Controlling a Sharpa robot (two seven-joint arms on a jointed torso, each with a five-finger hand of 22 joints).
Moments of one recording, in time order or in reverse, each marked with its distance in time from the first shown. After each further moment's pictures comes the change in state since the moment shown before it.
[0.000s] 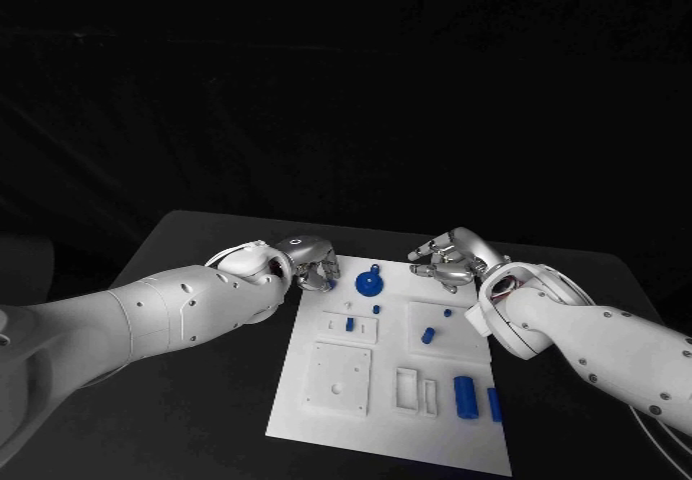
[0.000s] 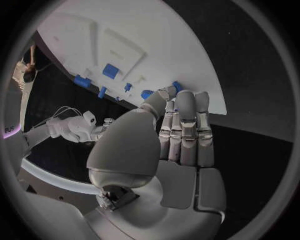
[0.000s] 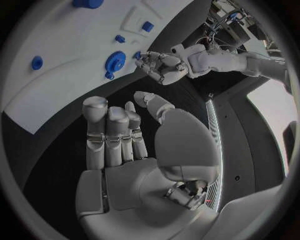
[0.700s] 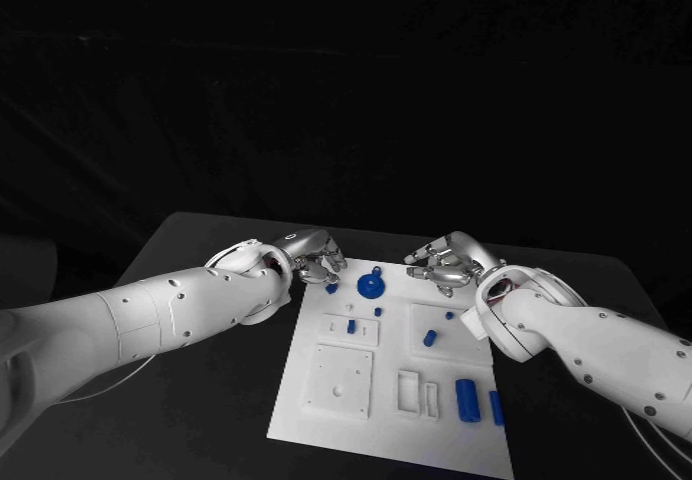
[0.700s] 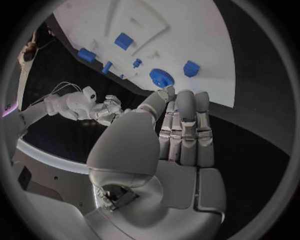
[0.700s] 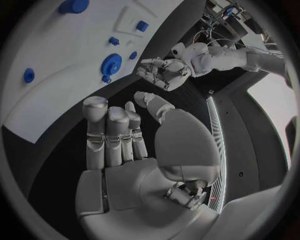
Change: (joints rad) left arm 0.000 -0.041 0.039 0.070 0.159 -0.044 -0.001; left_hand -0.037 -0.017 -0.017 0.032 -0.059 -0.017 0.007 0.000 0.000 -0.035 0.005 -0.006 -0.010 -0.008 0.007 -0.016 0.002 0.000 0.006 0.006 -0.028 0.001; right arm 0.000 0.023 -0.001 -0.012 0.045 0.008 -0.005; right_hand -0.004 0.004 -0.004 0.002 0.000 0.000 0.000 0.000 0.000 0.000 0.000 0.000 0.000 0.000 0.000 0.000 0.000 0.000 0.000 0.000 -0.004 0.000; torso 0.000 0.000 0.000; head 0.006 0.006
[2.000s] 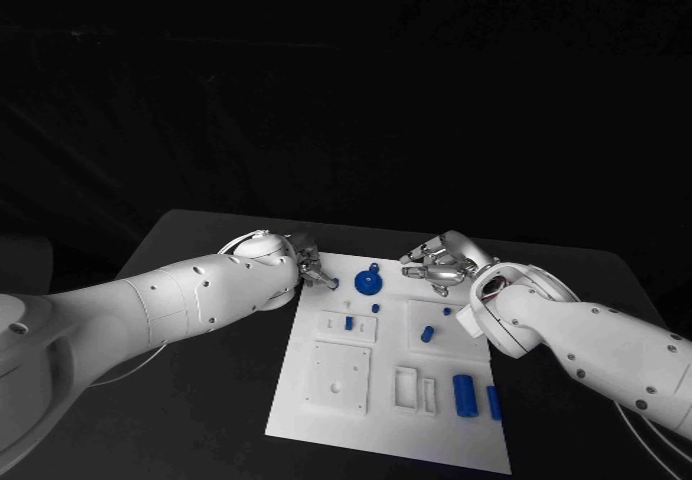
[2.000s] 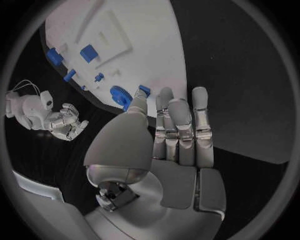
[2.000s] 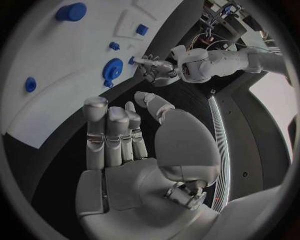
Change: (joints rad) left arm 0.014 0.101 0.010 -0.094 -0.034 0.202 -0.493; left_hand -0.088 -0.029 -0.277 0.282 -0.316 0.129 -0.131 0.260 0.354 0.239 -0.125 0.323 0.152 0.056 -0.084 0.070 0.133 -0.085 0.143 -0.083 -0.163 -0.019; right arm 0.000 0.012 0.000 -0.004 0.006 0.020 -0.027; right_hand 0.000 0.000 -0.007 0.004 0.000 -0.002 0.002 0.000 0.000 0.000 0.000 0.000 0.000 0.000 0.000 0.000 0.000 0.000 0.000 0.000 -0.006 0.000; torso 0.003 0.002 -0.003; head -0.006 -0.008
